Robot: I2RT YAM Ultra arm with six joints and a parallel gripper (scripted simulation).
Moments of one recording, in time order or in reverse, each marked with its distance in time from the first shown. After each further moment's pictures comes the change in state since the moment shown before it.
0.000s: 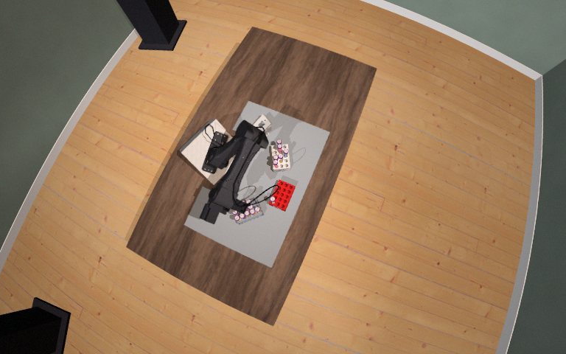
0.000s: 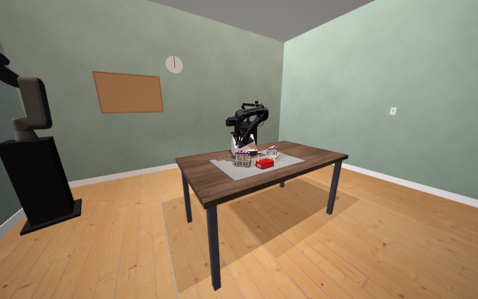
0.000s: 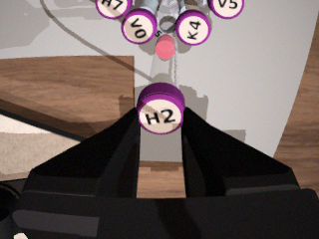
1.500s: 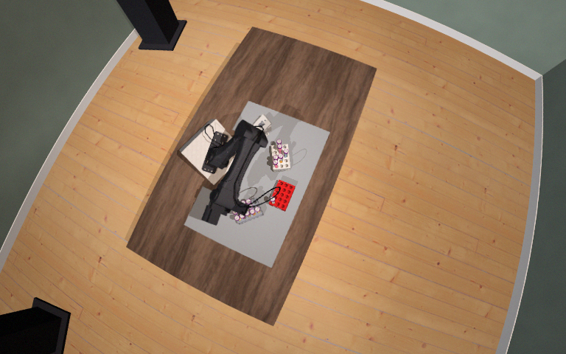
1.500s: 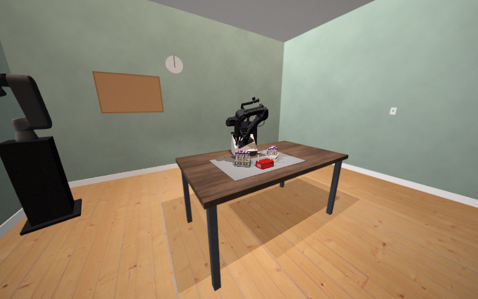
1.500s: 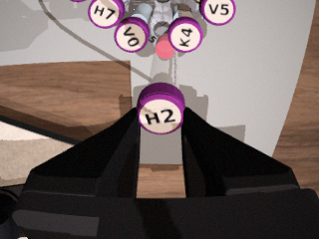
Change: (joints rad) arm 0.033 0.002 0.013 0.024 0.008 0.062
